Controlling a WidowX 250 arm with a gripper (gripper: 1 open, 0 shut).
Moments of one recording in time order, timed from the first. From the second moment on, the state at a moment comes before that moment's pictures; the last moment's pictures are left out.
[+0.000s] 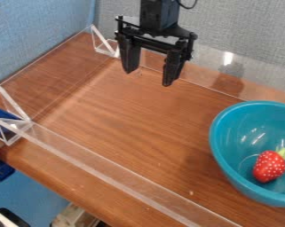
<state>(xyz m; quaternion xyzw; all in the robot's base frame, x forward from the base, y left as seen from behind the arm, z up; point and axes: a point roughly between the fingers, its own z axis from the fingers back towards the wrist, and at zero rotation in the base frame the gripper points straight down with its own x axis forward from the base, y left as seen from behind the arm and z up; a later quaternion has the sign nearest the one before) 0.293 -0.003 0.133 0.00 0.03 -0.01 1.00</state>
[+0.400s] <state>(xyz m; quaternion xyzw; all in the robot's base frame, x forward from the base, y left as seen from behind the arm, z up) 0.286 -0.032 0.109 -0.01 0.06 -0.04 1.00</state>
